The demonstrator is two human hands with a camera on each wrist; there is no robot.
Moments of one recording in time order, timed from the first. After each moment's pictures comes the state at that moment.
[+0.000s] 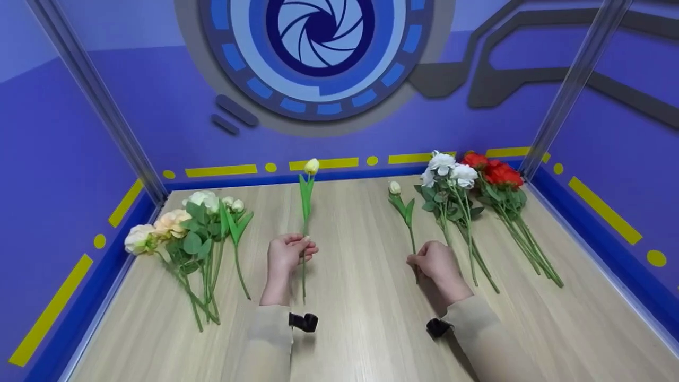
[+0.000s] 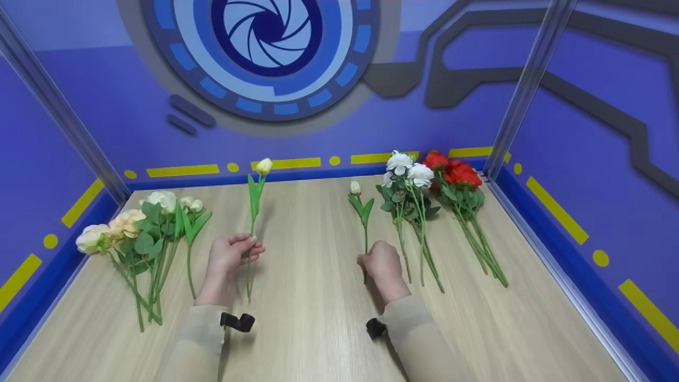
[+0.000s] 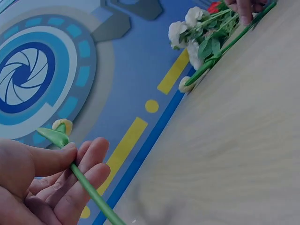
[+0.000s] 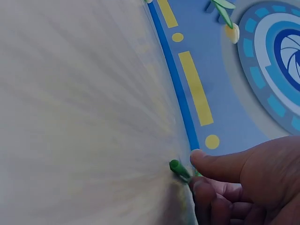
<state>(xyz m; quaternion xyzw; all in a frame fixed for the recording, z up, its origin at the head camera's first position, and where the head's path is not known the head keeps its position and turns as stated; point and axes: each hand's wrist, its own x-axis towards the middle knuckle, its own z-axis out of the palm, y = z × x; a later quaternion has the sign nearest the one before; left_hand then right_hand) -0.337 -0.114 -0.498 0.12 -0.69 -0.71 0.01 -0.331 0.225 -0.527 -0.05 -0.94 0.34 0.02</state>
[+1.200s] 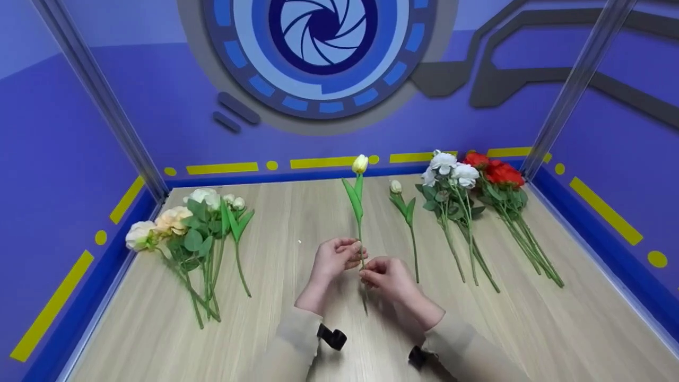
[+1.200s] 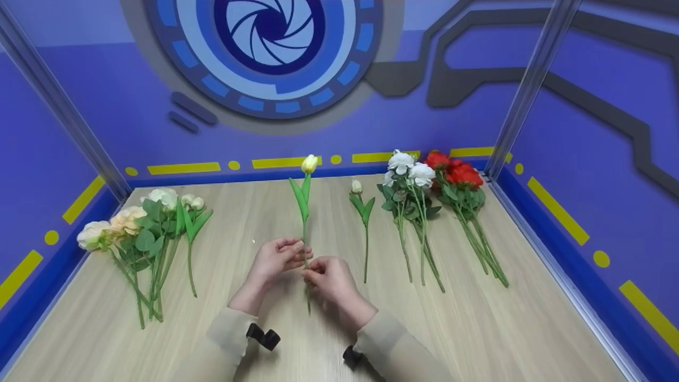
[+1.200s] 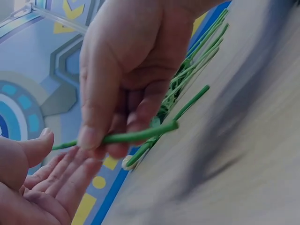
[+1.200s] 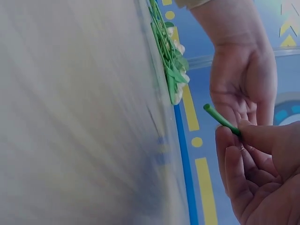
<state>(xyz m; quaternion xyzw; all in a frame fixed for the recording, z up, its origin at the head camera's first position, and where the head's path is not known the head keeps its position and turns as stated) -0.316 -0.037 -0.504 -0.02 -0.69 -0.72 -0.07 -0.286 0.133 -0.521 0.12 -0.82 0.56 -0.04</state>
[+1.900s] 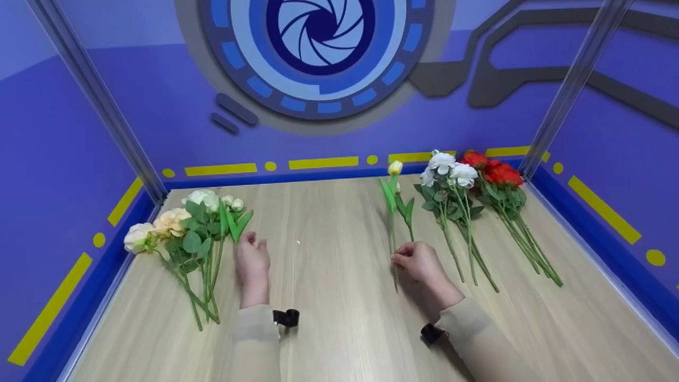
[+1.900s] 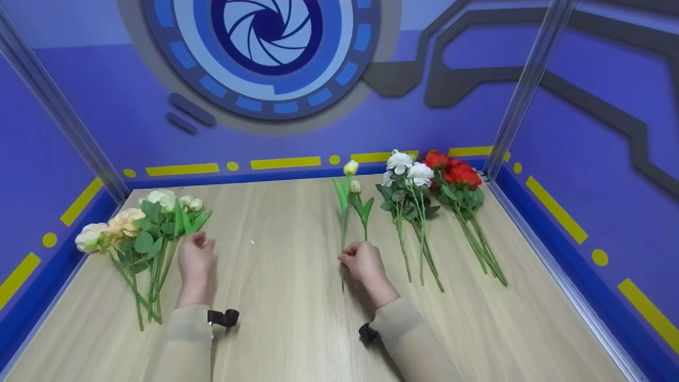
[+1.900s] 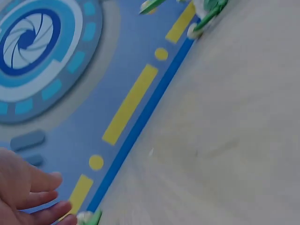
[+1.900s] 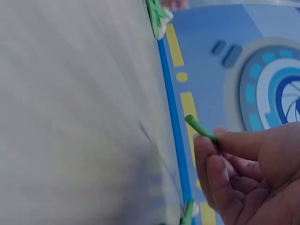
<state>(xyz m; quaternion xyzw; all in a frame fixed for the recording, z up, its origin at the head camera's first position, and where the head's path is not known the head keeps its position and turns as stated) -0.333 -0.172 -0.516 0.21 -0.83 -0.49 0.15 -0.320 0.189 -0.517 -0.01 -0.89 0.46 0.00</state>
